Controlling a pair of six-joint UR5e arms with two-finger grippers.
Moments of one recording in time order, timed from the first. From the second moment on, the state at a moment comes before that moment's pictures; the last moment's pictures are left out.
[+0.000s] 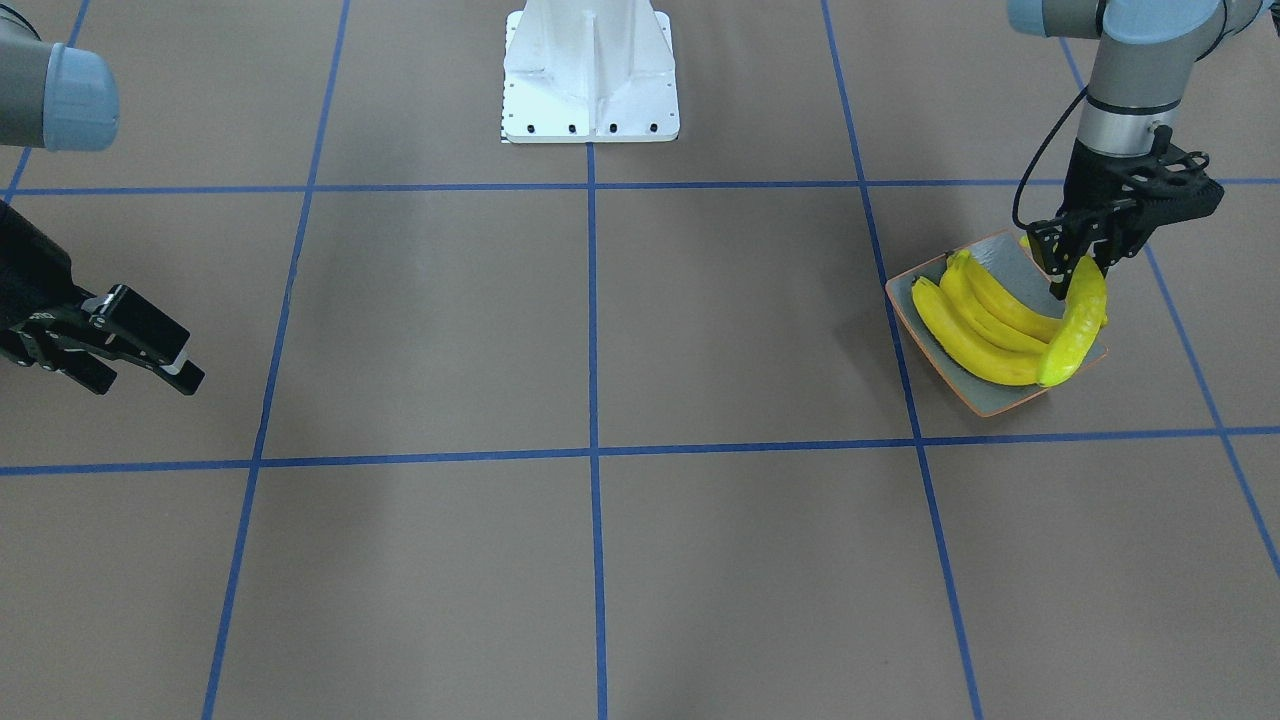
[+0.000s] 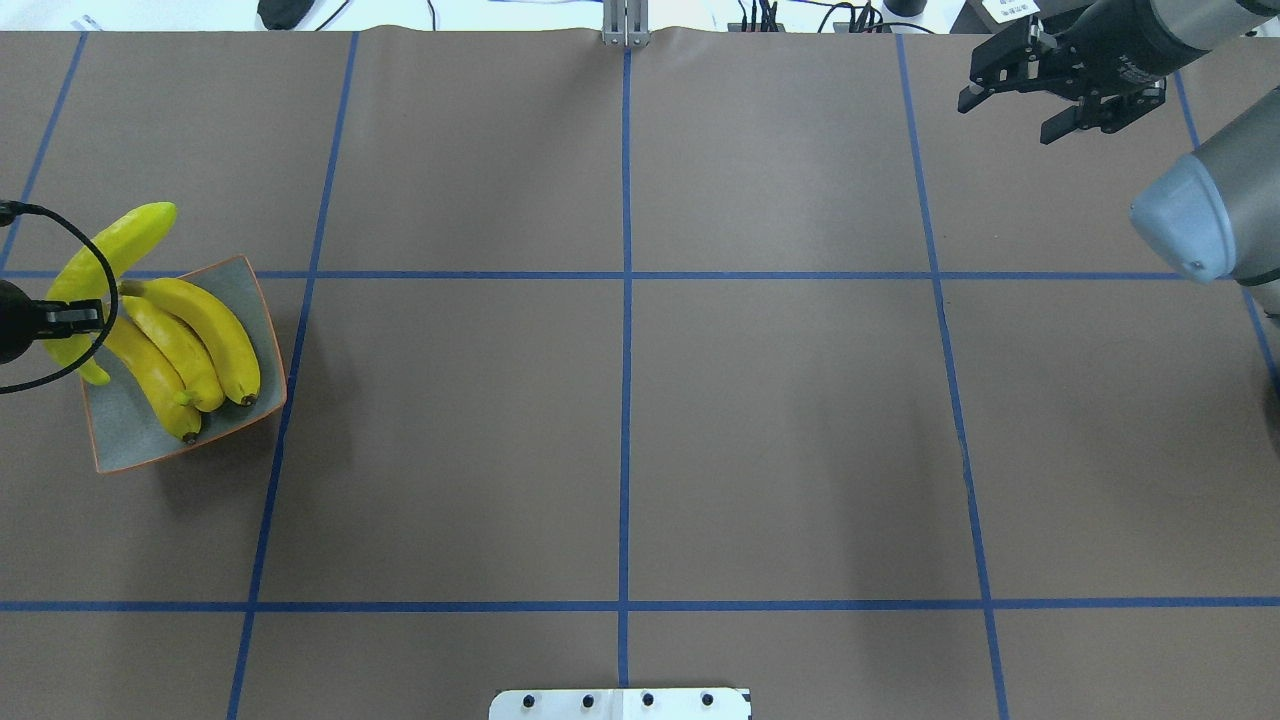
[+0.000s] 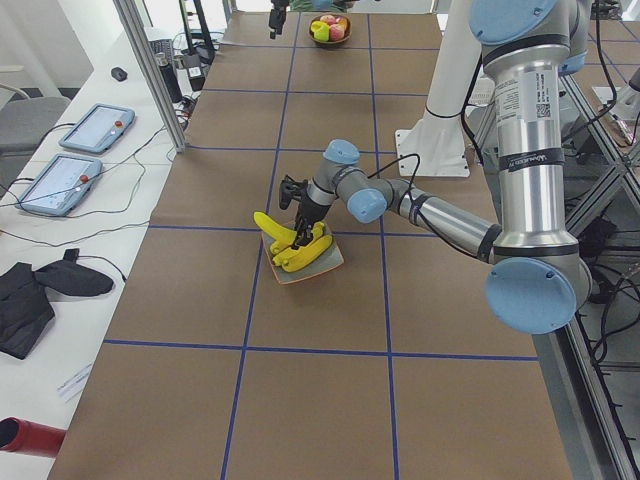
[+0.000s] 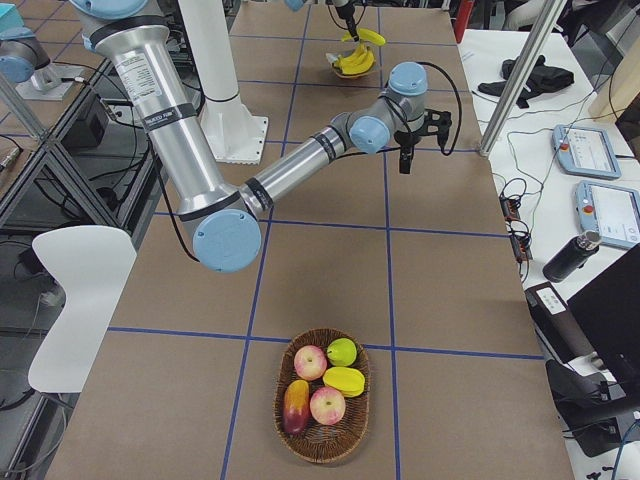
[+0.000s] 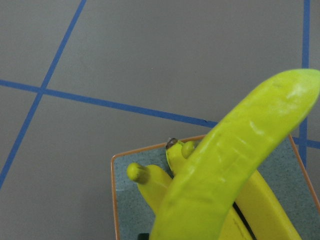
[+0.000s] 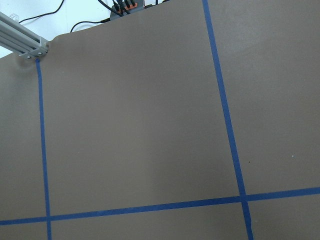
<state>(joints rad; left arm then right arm) -0.81 -1.44 -2.05 -1.94 -1.65 -1.03 1.15 -1.16 1.78 -1.37 2.31 1.03</state>
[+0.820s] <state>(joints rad) -0.70 -1.43 -2.03 -1.94 -1.64 -0.91 1.15 -1.17 1.78 -1.37 2.31 1.03</state>
